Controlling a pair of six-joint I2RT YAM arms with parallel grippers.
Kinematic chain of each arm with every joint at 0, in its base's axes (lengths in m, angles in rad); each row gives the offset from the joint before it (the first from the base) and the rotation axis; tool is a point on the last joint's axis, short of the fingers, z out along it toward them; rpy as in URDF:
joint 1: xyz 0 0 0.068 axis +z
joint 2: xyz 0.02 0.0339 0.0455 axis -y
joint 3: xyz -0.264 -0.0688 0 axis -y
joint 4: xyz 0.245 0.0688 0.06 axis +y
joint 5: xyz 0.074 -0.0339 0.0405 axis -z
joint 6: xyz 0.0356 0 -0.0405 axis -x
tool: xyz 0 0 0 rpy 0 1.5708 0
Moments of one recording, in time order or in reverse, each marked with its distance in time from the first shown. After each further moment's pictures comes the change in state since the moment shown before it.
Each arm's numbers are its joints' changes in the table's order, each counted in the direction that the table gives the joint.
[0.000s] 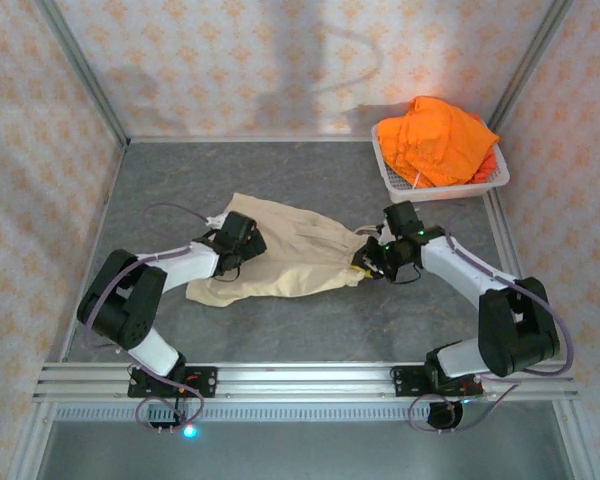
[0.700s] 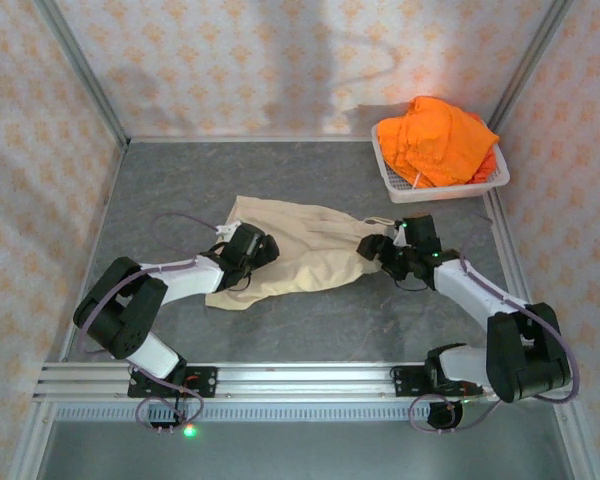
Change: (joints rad) left arm -0.121 0.052 -0.104 -0.152 0.002 0.095; right arm -0.071 0.141 -0.211 -0.358 0.134 0.032
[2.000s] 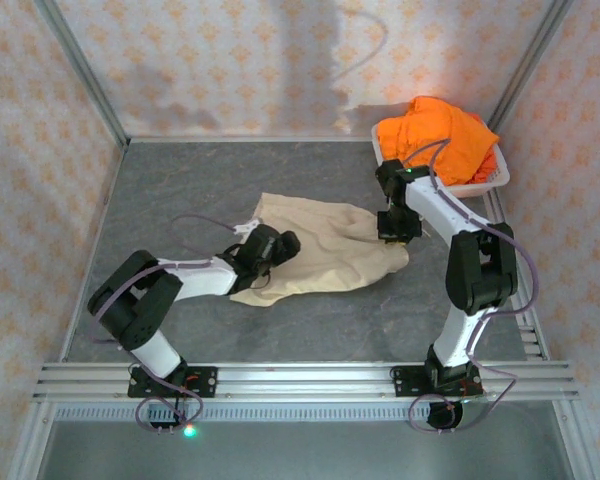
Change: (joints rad) left arm -0.080 -0.068 0.022 -0.169 0.047 0.111; right arm 0.012 -0.550 0.812 0.924 0.477 0.391
